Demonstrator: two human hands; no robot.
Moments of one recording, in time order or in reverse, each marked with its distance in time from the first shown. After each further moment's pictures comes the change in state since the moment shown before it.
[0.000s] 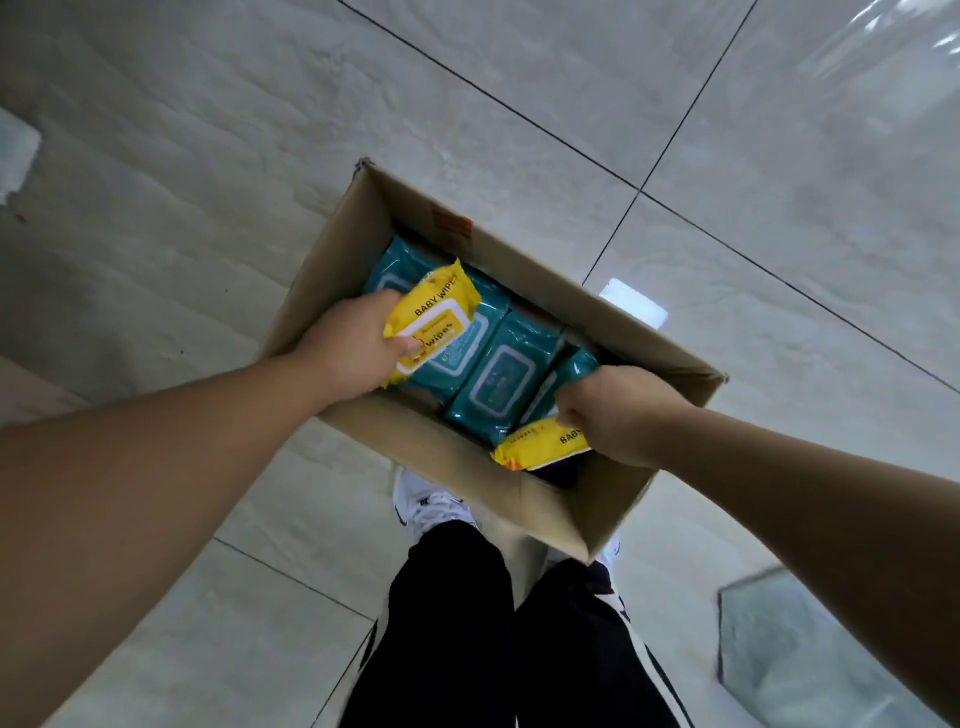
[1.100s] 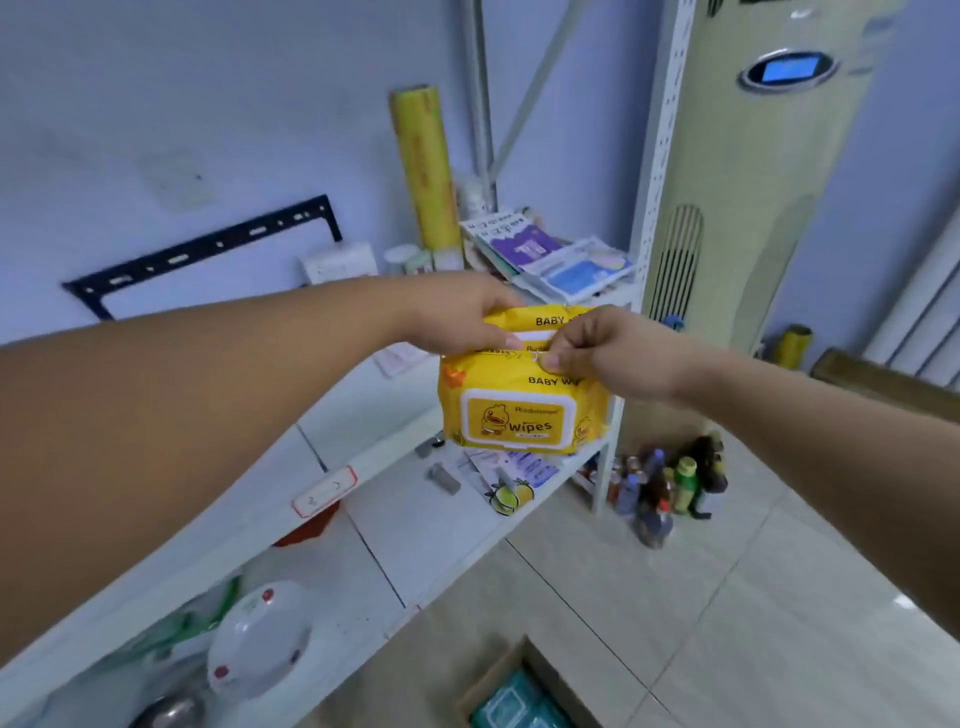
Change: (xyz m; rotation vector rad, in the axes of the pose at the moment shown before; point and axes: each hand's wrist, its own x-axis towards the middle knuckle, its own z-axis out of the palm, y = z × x) left_hand -0.630 0.397 -0.650 0.436 0.521 0.364; right_hand -0.631 -0.262 -0.618 0.408 0.740 -0.582
